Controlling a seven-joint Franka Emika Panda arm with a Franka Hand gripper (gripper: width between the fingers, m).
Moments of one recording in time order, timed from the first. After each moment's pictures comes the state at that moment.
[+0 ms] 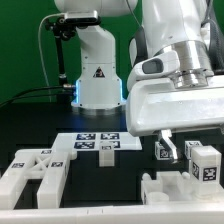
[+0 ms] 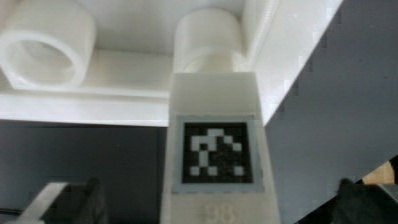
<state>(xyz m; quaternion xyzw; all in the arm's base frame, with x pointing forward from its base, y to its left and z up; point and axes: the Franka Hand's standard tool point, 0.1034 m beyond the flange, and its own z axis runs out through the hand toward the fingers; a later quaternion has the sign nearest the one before) 0.633 0.119 0.084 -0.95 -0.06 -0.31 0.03</state>
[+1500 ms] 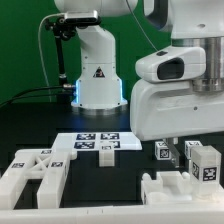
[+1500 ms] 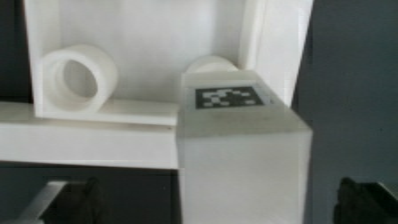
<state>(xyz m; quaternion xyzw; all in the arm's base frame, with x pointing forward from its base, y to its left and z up) 0.659 0.117 0.087 -1.00 -0.04 -0.02 0.03</state>
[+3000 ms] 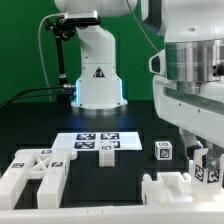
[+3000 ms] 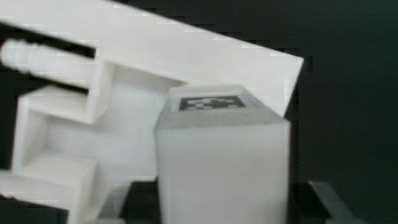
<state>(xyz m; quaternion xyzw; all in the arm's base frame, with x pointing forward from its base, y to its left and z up) 0.654 0.111 0.085 -0.79 0.62 0.00 0.04</state>
